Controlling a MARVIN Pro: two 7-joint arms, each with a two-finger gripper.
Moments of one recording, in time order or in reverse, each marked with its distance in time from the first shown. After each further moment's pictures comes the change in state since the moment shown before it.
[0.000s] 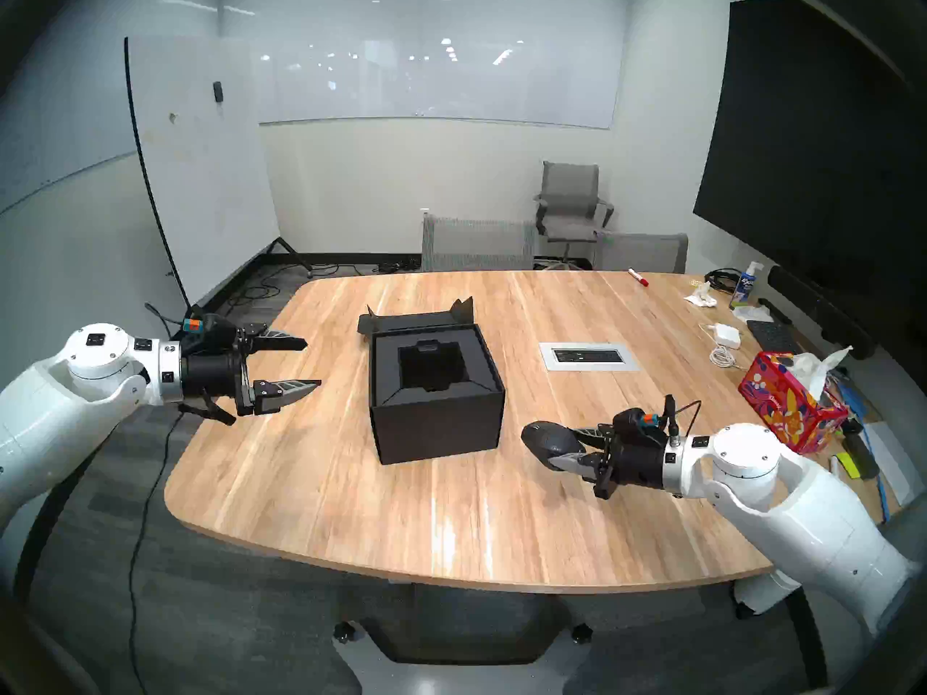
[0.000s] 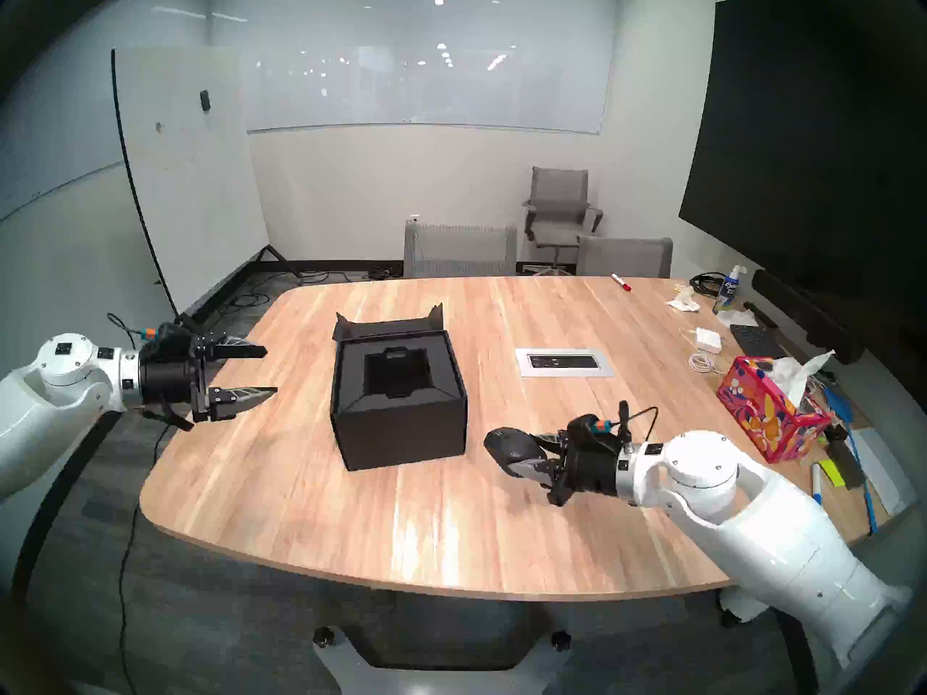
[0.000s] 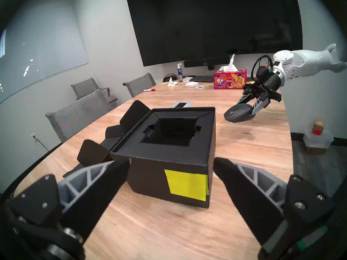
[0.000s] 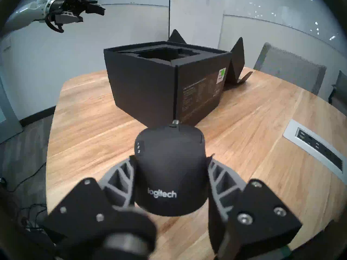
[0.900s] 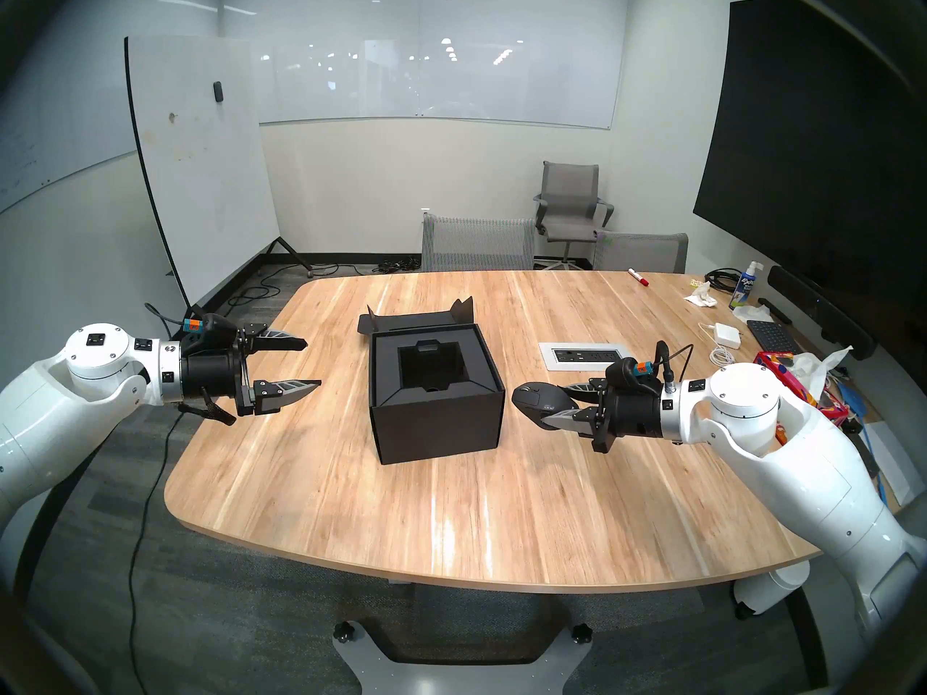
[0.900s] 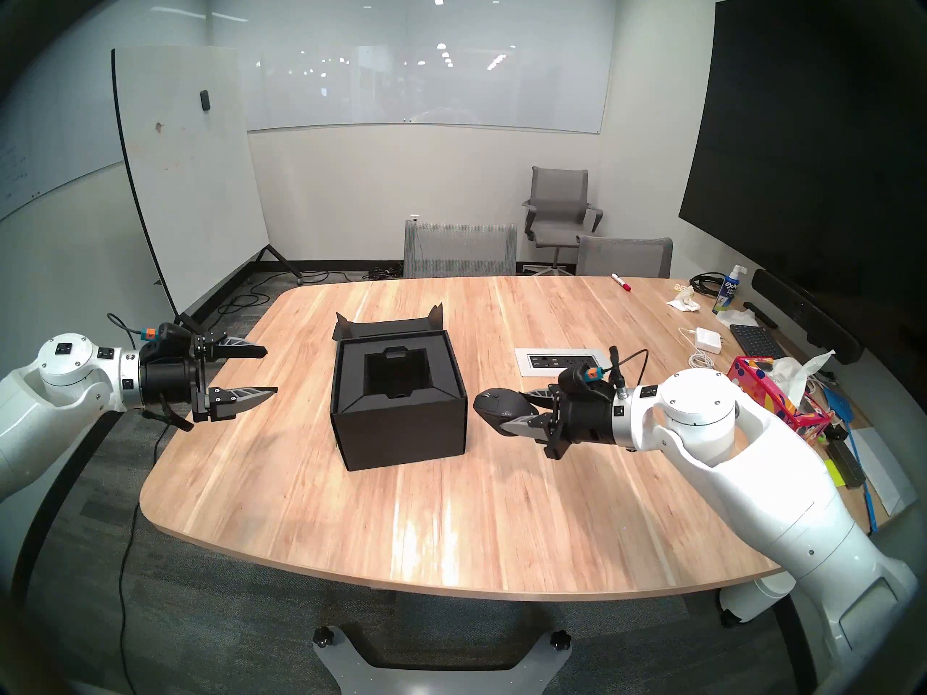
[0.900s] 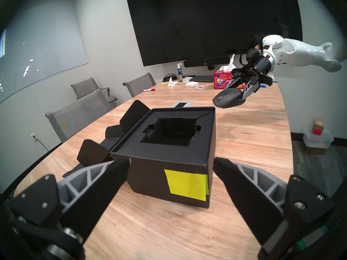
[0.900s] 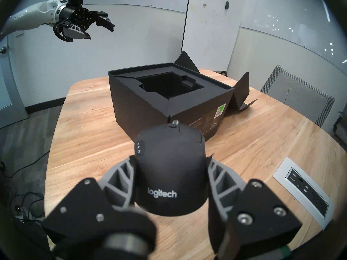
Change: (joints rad) left arm -0.002 0.002 0.004 0.000 -0.001 -0.001 0.001; right arm 0.231 -0.064 -0.027 0.043 -0.092 0.090 0.166
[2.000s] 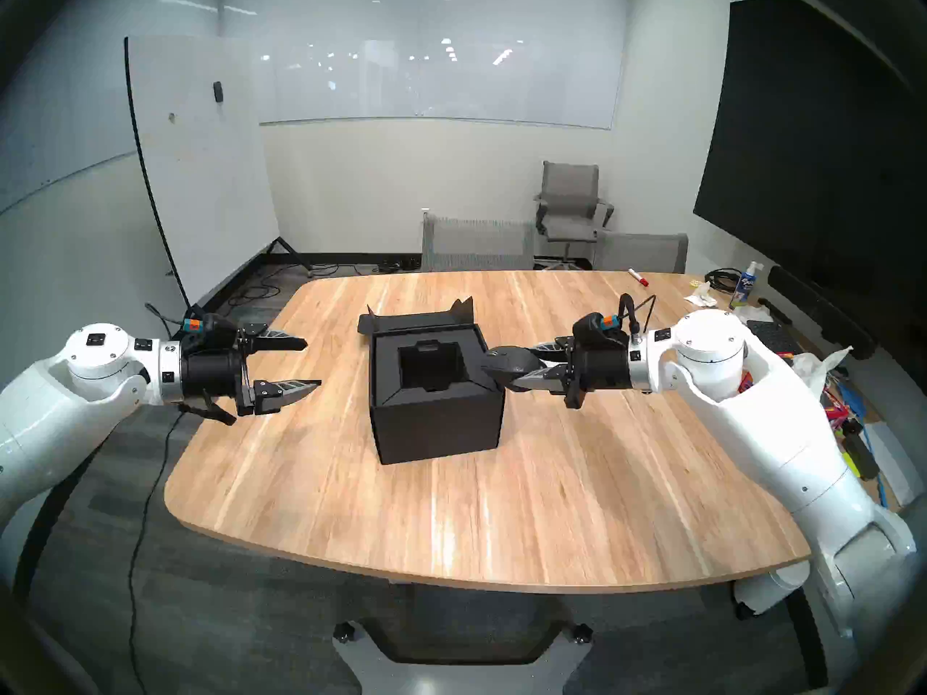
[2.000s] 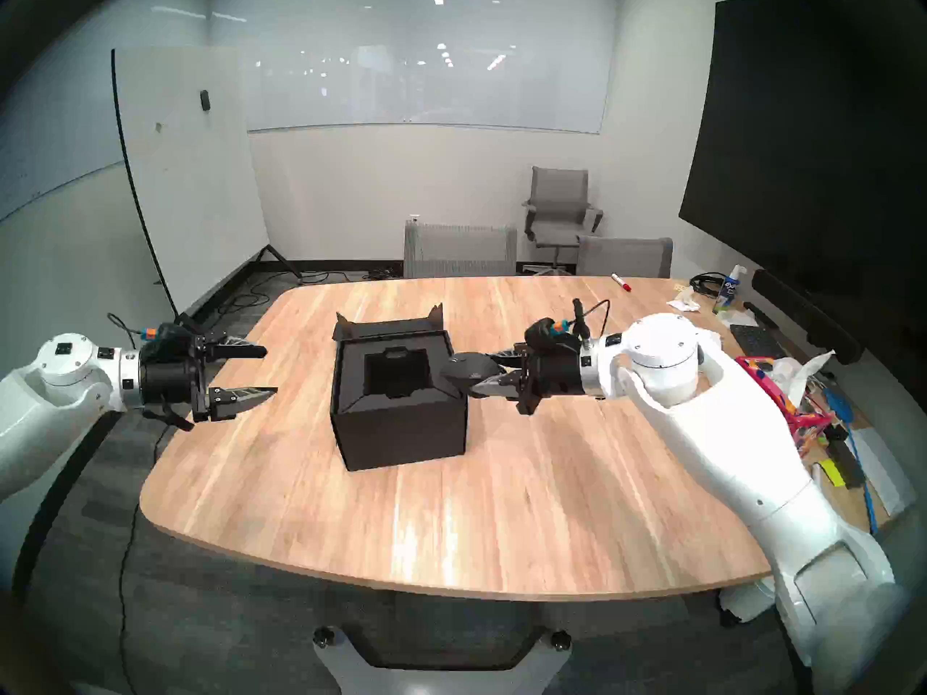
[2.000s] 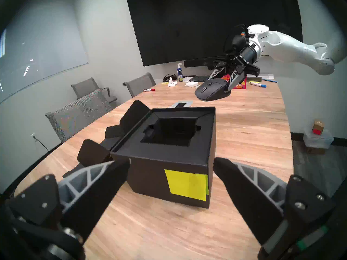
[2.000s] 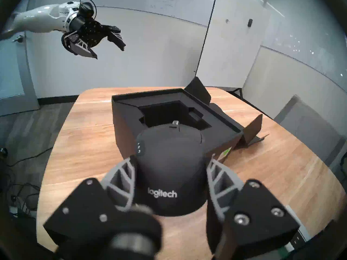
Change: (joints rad) left arm -0.002 0.002 0.004 0.000 -0.002 -0.002 0.001; right arm 0.277 -0.186 -0.099 0.149 -0.144 0.008 0.189
